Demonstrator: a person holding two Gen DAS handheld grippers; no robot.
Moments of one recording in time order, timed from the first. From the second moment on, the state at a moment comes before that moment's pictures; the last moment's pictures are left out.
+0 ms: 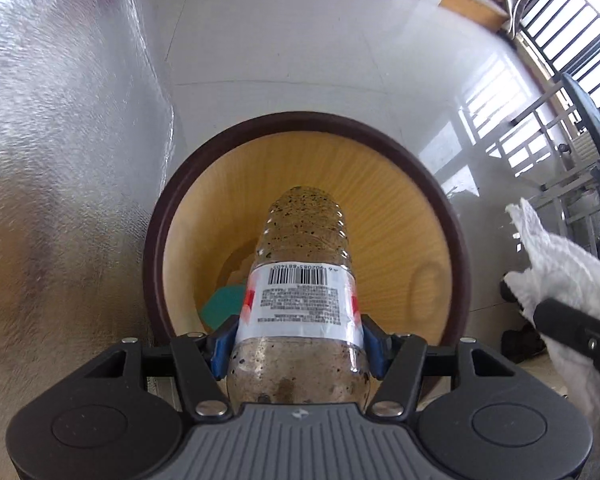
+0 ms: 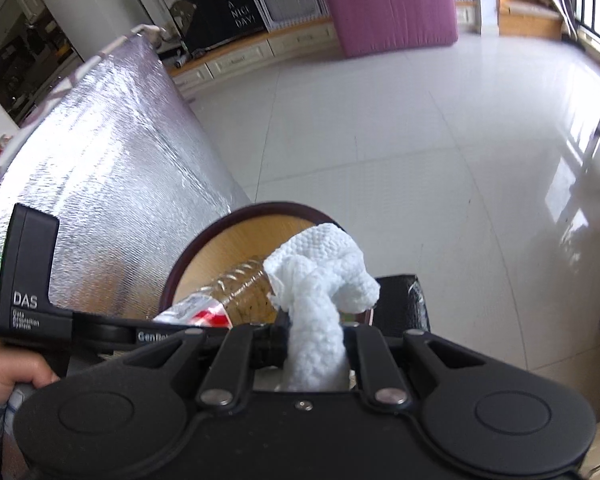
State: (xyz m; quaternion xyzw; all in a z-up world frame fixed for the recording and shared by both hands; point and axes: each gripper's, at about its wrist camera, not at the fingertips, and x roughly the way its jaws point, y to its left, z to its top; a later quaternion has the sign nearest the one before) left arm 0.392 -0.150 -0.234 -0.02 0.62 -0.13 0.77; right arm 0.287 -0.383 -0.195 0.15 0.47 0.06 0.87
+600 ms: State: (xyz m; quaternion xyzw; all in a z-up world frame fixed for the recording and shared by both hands) left arm 0.401 -0.167 -0.284 -0.06 0.71 -0.17 0.68; right arm 0.337 -0.381 -0.212 0.18 0.48 0.06 0.86
